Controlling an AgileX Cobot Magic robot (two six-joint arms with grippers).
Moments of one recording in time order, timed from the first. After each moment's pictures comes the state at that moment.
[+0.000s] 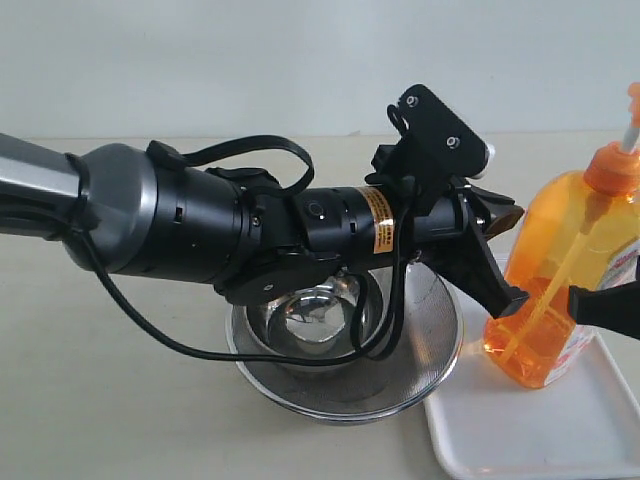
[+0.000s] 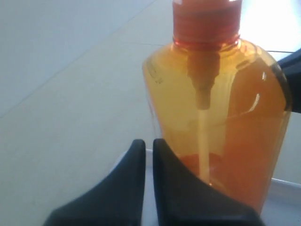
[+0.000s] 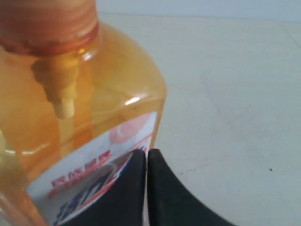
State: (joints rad) left arm -0.87 1.97 -1.16 0.43 -0.46 -0.20; right arm 0.70 1.04 -0.25 -1.71 0.69 2.09
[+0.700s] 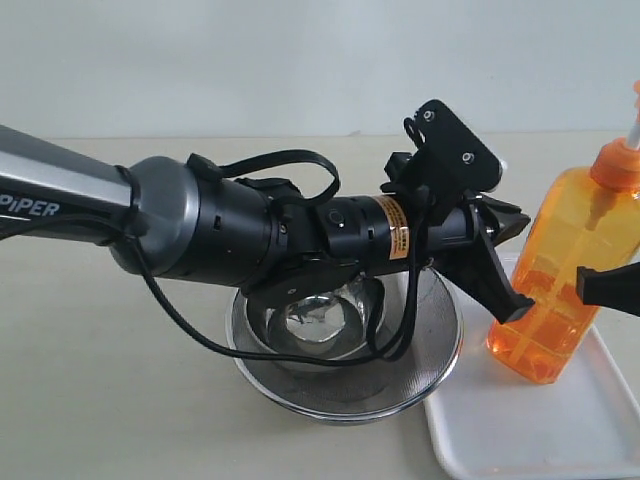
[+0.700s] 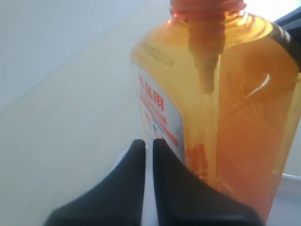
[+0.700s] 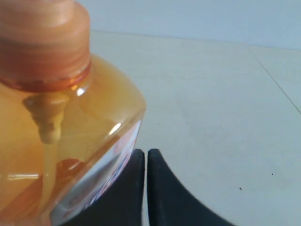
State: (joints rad) left arm -0.87 2.04 -1.22 0.43 -0.46 -0.17; right arm 0.70 1.07 -0.28 -1.72 0.80 2.05
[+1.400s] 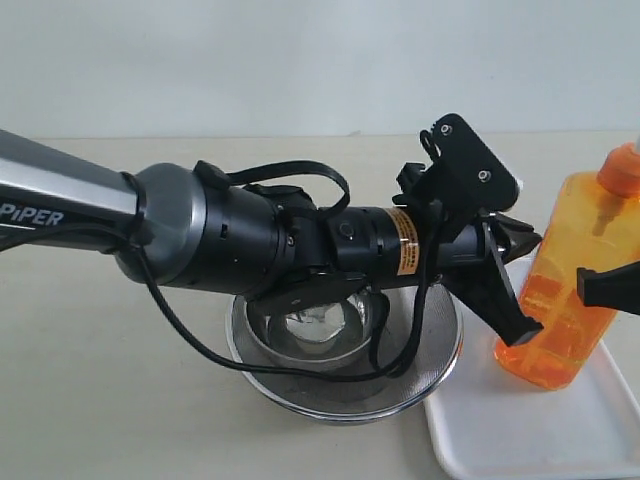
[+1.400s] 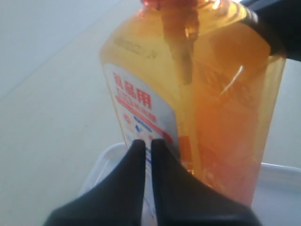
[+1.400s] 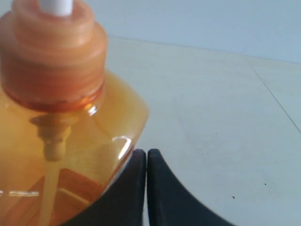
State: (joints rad) left arm -0.90 2.04 -1.22 0.50 -0.44 -0.20; right arm 0.70 1.07 -0.28 -1.74 0.80 2.02
